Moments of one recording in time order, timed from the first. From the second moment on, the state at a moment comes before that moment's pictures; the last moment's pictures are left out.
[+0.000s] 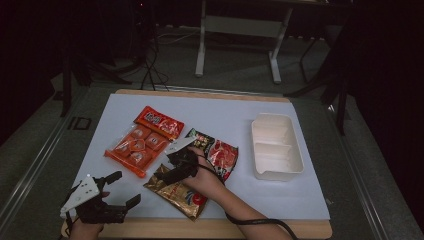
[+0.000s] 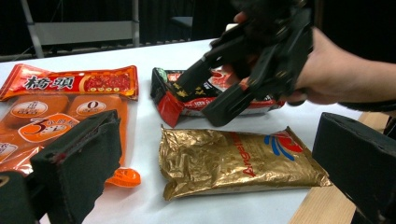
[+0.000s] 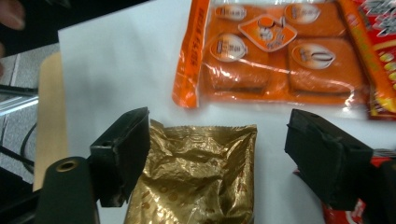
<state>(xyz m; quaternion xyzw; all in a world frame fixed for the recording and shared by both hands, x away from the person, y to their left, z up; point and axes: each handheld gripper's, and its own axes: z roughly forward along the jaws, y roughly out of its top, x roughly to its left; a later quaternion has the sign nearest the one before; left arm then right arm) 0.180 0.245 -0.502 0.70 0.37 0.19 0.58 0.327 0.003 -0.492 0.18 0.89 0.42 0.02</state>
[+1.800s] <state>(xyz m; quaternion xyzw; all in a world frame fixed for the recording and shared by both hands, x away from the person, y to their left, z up) 0.179 0.243 -0.502 0.71 0.36 0.19 0.58 0.330 0.021 -0.496 0.16 0.92 0.37 -0.03</state>
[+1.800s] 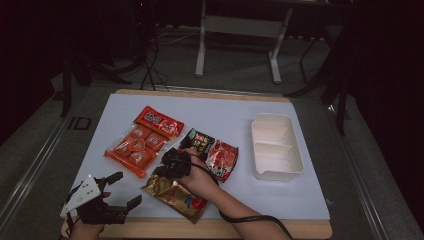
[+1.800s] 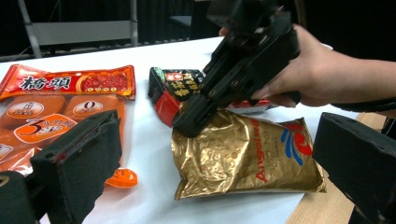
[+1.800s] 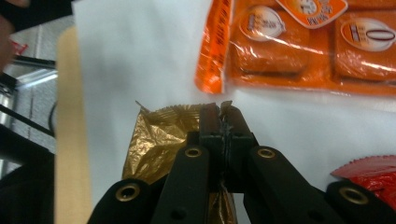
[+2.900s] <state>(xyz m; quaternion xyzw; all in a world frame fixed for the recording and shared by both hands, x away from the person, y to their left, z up) 0.181 0.240 -0.503 0.70 0.37 0.20 0.58 0.316 -0.045 -0.414 0.17 0.87 0.47 -0.05</state>
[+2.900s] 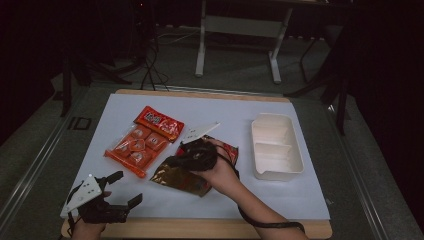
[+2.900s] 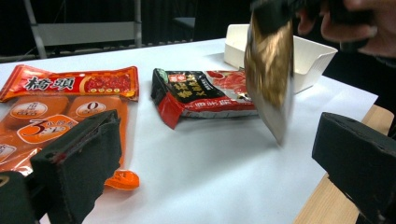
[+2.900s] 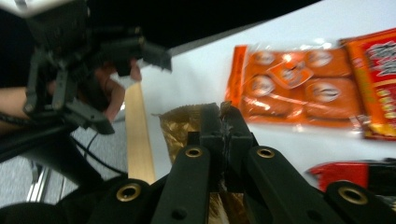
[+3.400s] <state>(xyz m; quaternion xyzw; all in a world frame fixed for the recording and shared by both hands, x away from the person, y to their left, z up) 0.182 0.239 -0.504 0.70 0.37 0.20 0.57 0.349 -0.097 -0.366 0.22 0.82 0.52 0.01</state>
